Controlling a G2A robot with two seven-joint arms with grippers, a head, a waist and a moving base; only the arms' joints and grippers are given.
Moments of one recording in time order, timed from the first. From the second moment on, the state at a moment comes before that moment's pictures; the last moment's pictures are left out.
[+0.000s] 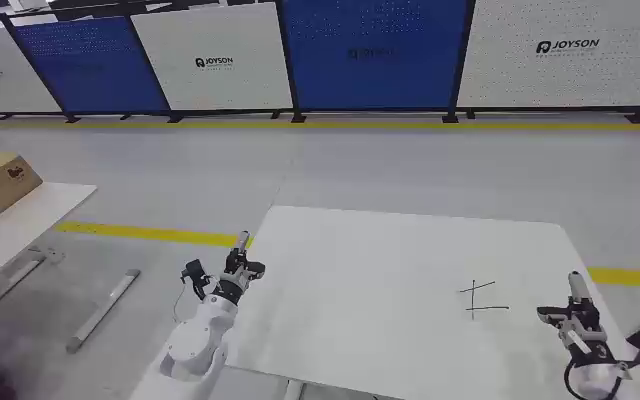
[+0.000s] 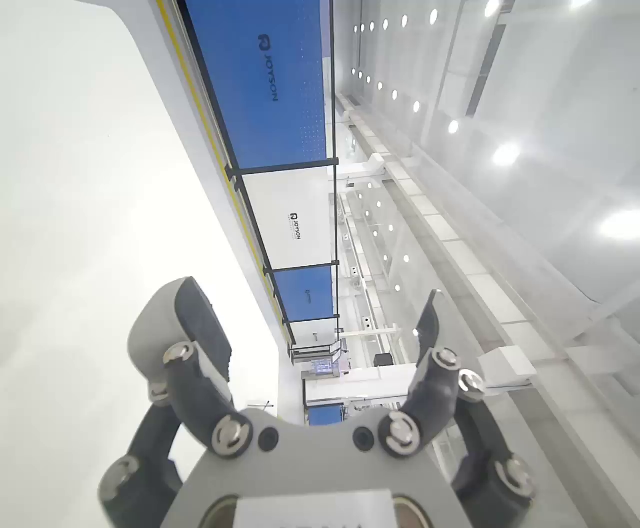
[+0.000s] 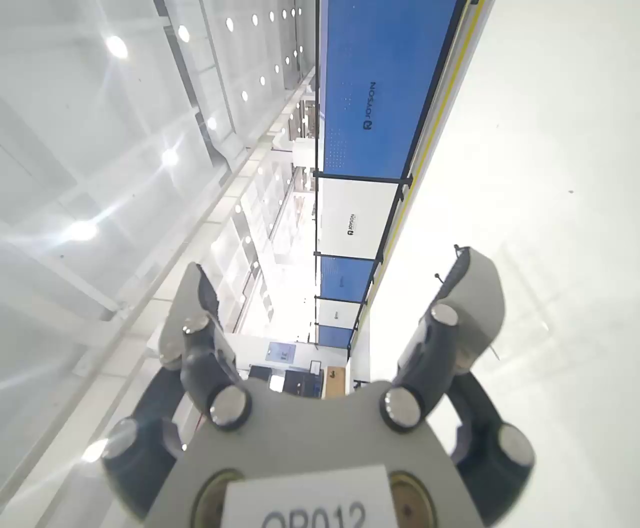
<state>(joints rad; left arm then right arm) 1.73 -1.15 -1.60 -1.80 -0.42 0.00 0.00 -1.71 -1.14 1.65 -1.79 0.33 0.01 0.16</state>
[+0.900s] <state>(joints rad) 1.73 -1.15 -1.60 -1.80 -0.42 0.00 0.00 -1.43 -1.03 1.84 -1.59 0.11 0.20 1.09</state>
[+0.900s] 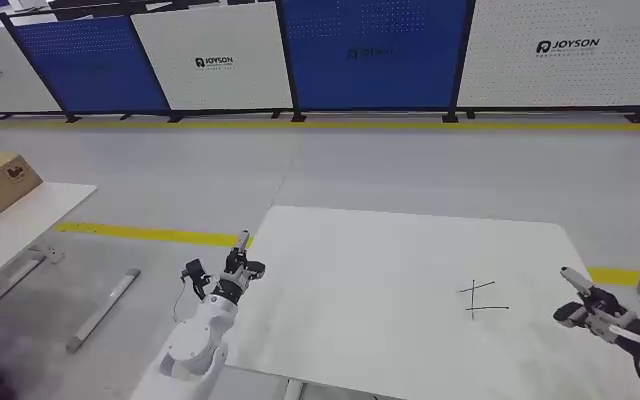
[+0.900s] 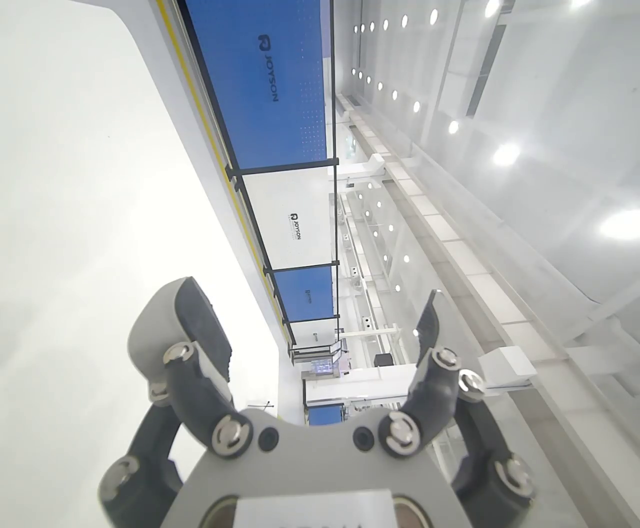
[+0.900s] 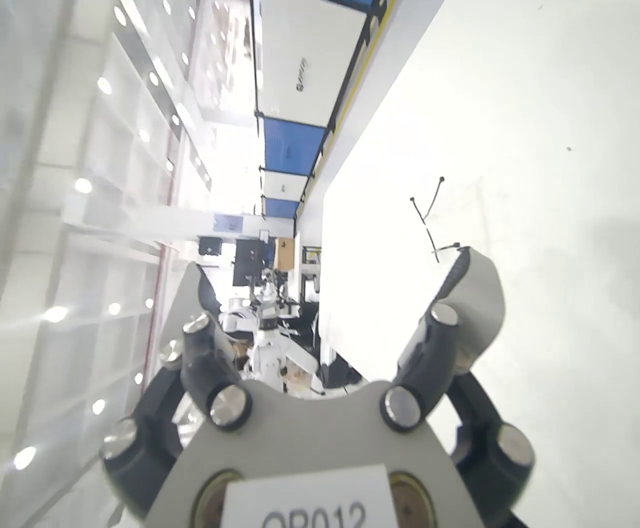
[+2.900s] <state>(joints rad) 1.73 -1.15 -1.60 -1.80 -0.42 0.00 0.00 -0.86 -1.00 1.22 -0.93 -0.04 -0.05 1.39</state>
